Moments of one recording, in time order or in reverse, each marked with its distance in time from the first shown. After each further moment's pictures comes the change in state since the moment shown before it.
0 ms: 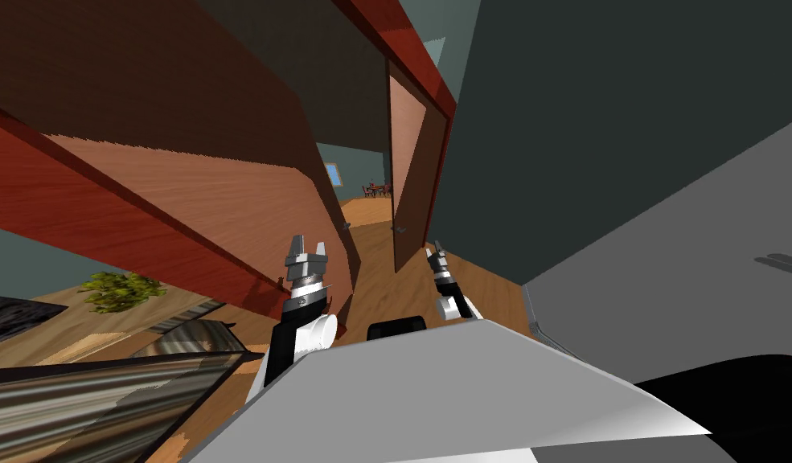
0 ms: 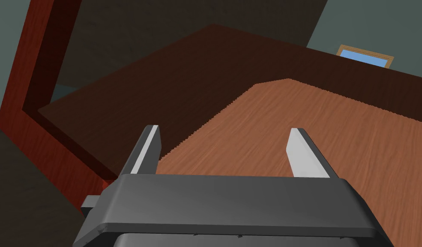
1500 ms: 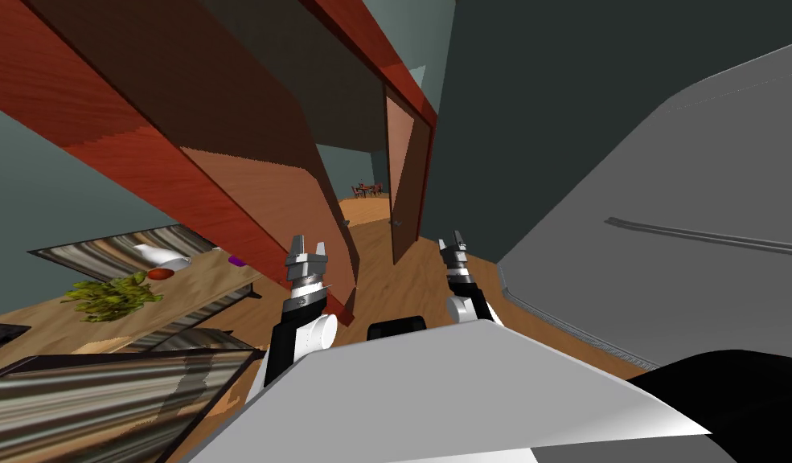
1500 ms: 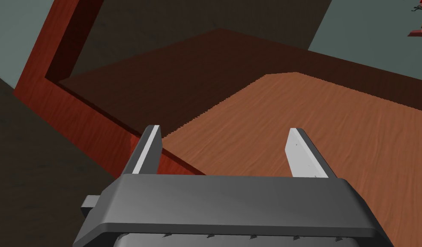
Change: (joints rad) arm 0.126 0.043 -0.058 -0.324 -0.035 0.076 -0.003
